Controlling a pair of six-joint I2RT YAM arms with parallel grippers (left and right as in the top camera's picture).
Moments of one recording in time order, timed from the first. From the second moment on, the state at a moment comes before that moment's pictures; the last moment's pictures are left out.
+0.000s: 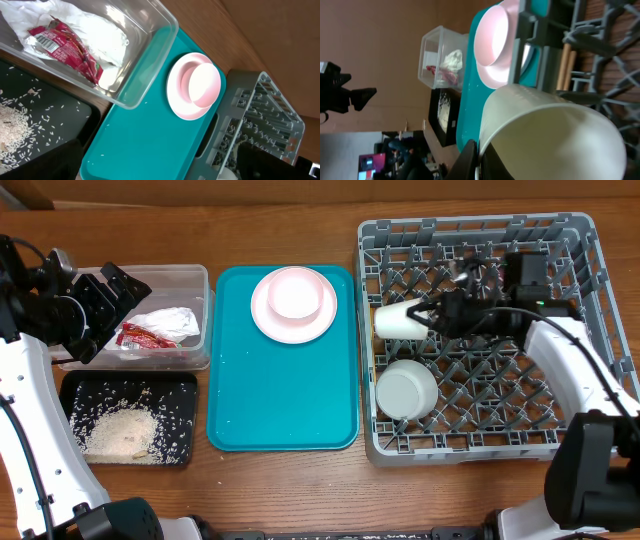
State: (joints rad) left arm 0.45 1.57 1.75 -1.31 0.49 -0.34; right arm -0.05 1.71 1.20 -0.55 -1.06 0.23
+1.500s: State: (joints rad) left arm 0.45 1.57 1.75 -1.31 0.49 -0.34; right arm -0.14 1.78 1.14 -0.67 -1.23 0.17
